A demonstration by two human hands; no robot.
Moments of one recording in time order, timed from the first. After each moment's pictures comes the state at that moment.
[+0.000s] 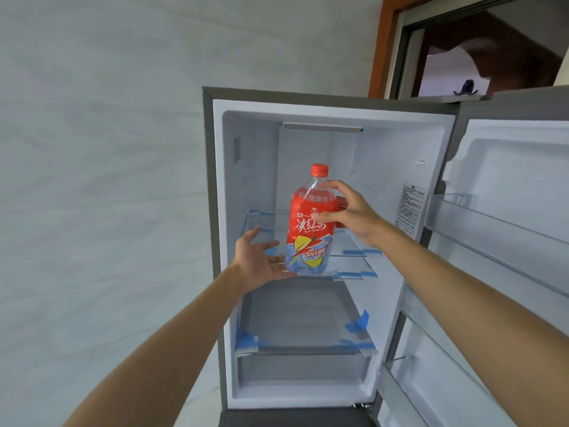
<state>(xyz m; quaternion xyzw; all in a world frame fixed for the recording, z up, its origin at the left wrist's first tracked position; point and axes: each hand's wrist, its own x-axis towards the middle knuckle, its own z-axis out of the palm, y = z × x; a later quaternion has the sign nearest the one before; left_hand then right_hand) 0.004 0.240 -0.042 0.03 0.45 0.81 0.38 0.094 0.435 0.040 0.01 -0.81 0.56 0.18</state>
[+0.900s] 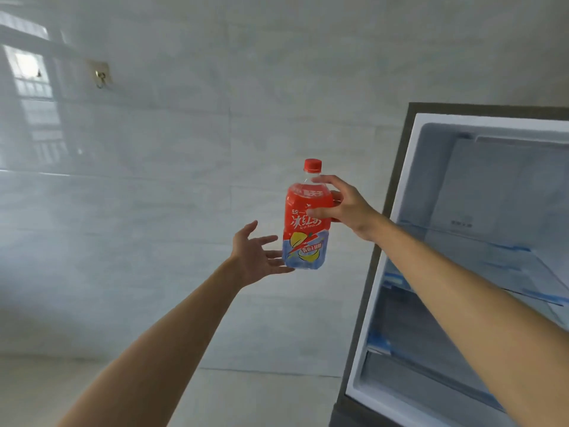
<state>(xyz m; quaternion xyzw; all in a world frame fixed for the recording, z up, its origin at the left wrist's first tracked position) 0.042 -0.094 -0.043 -0.07 0.44 0.88 0.16 0.032 0.119 0.049 0.25 -0.80 0.55 0.04</state>
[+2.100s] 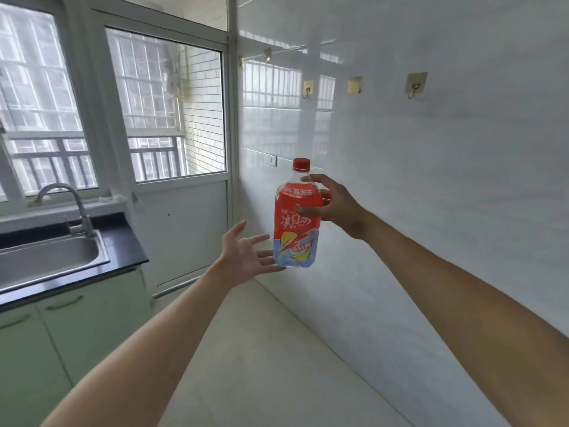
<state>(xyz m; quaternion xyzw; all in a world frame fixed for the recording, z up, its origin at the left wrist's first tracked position) 0.265 -0.627 -0.075 -0.22 0.38 0.88 -0.20 0.095 -0.490 0.023 0.57 -0.63 0.50 -0.18</state>
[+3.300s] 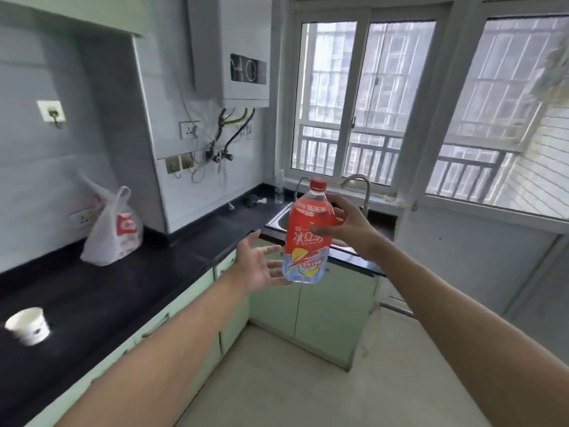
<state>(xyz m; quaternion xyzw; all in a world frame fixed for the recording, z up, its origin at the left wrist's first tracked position) 0.576 -0.753 -0.116 -0.43 0.18 0.64 -0.61 0.375 -0.850 -0.031 0.76 -0.25 0.31 -0.51</state>
